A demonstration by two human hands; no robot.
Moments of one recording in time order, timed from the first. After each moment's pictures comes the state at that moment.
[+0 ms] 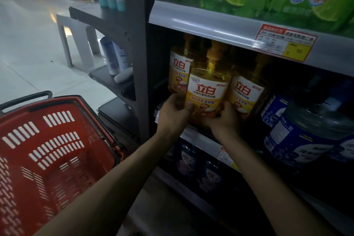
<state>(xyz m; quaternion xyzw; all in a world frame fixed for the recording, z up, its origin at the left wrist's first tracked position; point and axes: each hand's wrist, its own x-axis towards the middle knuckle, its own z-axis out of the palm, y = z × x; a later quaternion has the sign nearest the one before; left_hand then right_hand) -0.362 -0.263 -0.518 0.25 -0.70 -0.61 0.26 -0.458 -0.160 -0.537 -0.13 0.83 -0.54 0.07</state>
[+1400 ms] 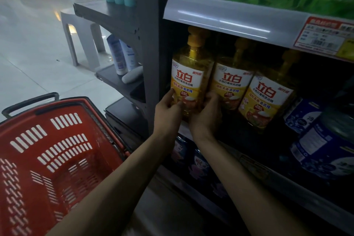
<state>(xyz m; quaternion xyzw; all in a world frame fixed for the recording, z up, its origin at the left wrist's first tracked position) -0.353 -0.306 -0.520 0.28 -0.61 -0.69 0.26 -0.429 -0.247 -0.553 -0.14 0.80 -0.58 -0.03</state>
